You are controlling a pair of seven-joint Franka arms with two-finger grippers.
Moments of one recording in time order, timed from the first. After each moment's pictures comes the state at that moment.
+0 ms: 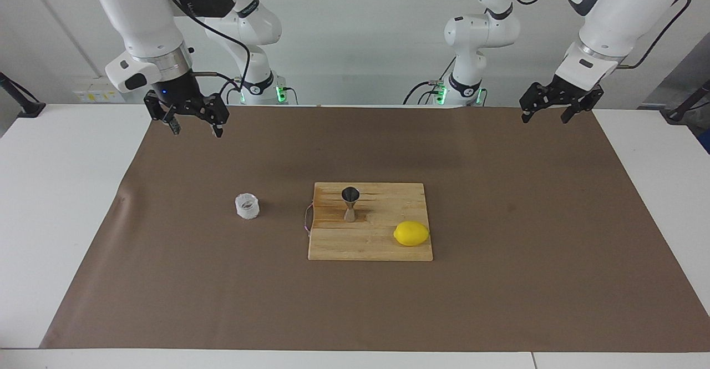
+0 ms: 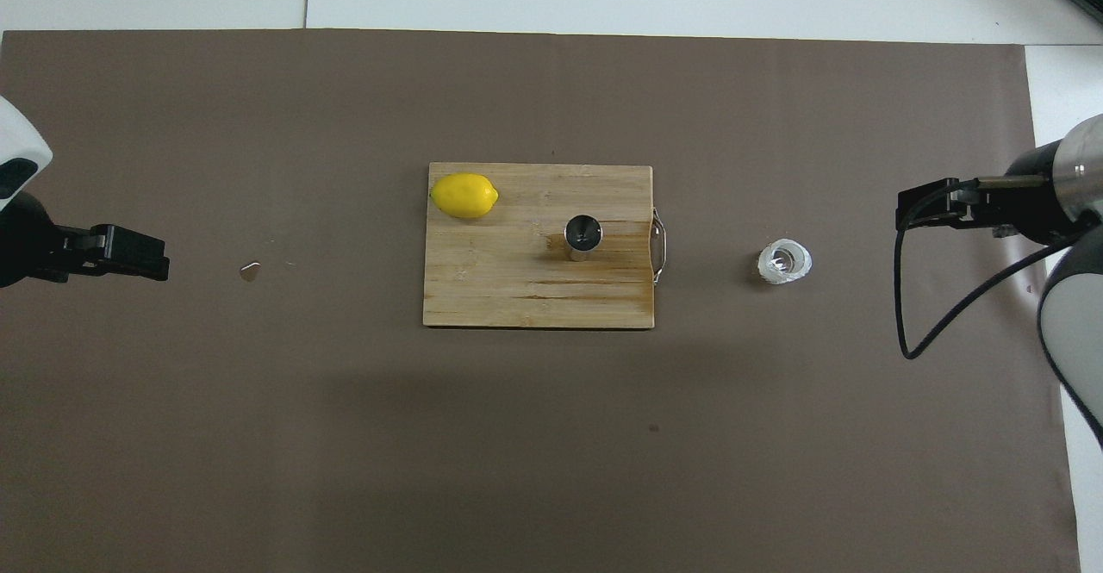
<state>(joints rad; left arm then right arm) -0.01 -0.08 -0.07 -1.69 -0.03 1.56 -0.03 -0.04 -0.02 0.09 -1.65 -0.01 1.67 0.14</state>
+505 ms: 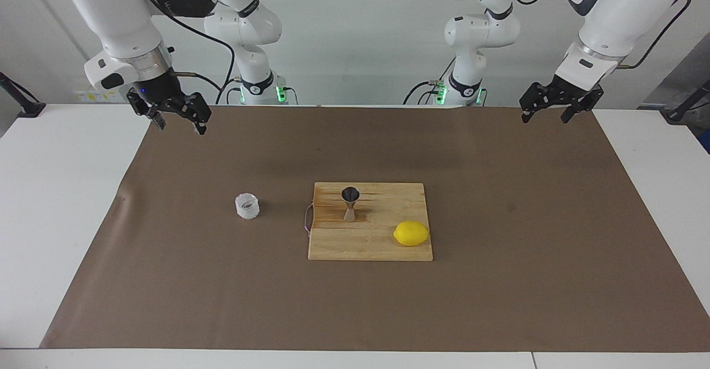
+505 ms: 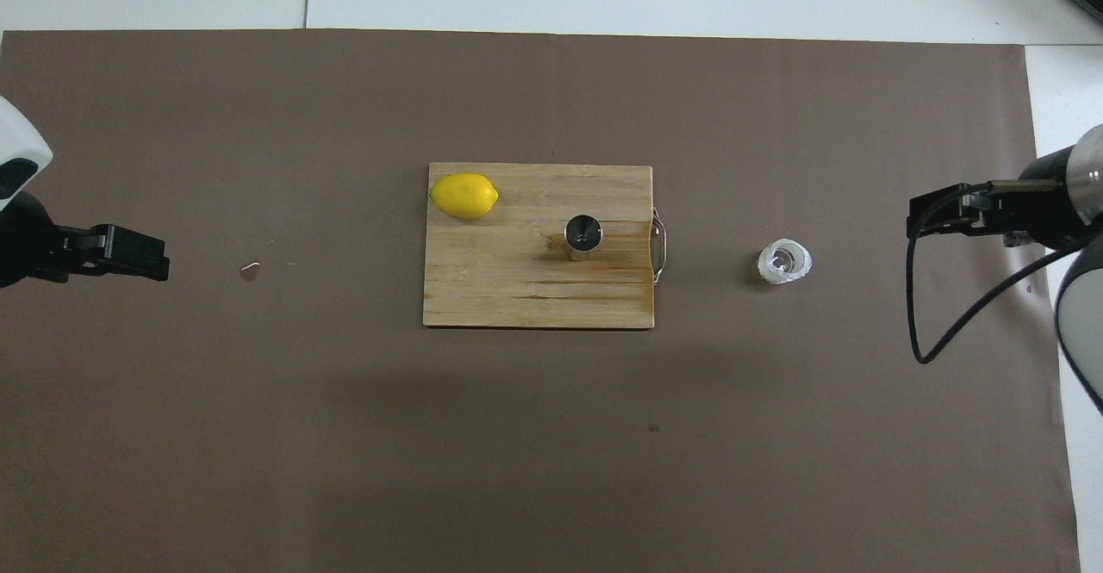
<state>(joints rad) -0.01 -0.08 -0.07 -1.69 -0.03 1.56 -0.03 0.01 -0.02 -0.03 -1.65 -0.01 1.62 0.14</state>
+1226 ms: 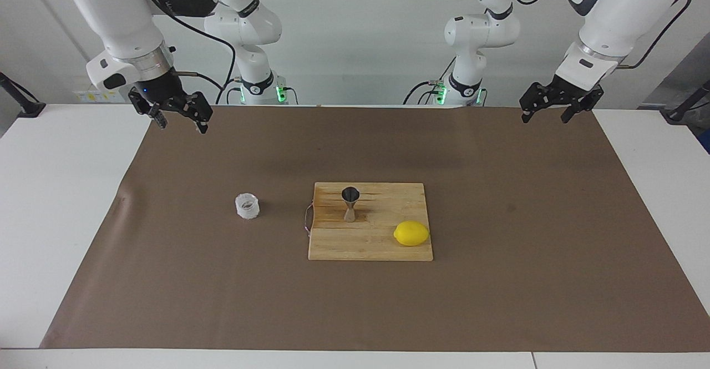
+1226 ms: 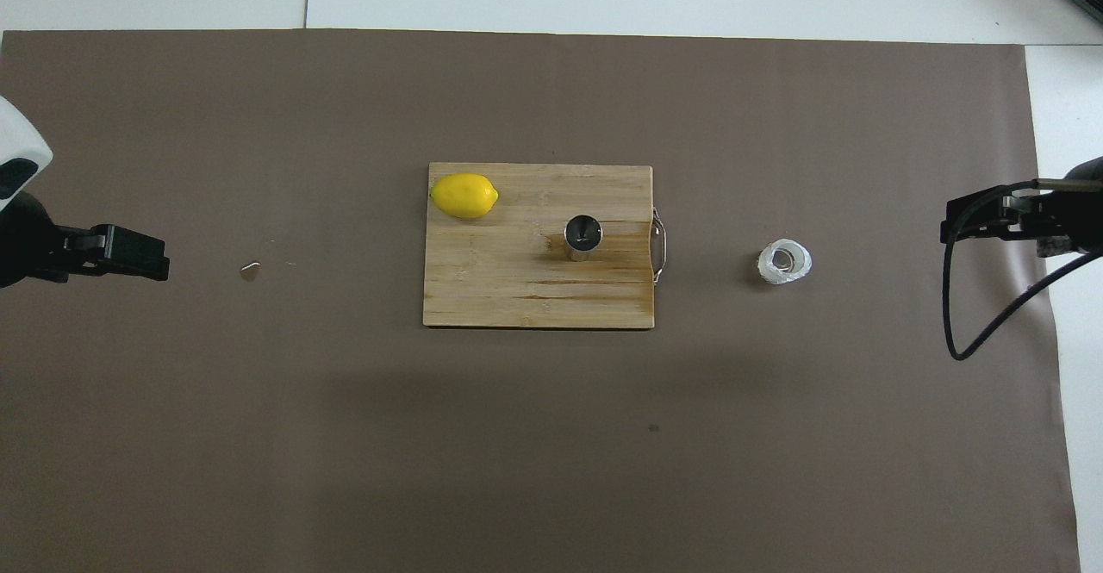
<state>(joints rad) -0.01 -0.08 -0.07 -1.69 -0.03 1.56 -0.03 -0.01 -0.02 0.01 -1.65 -0.01 1.62 0.14</state>
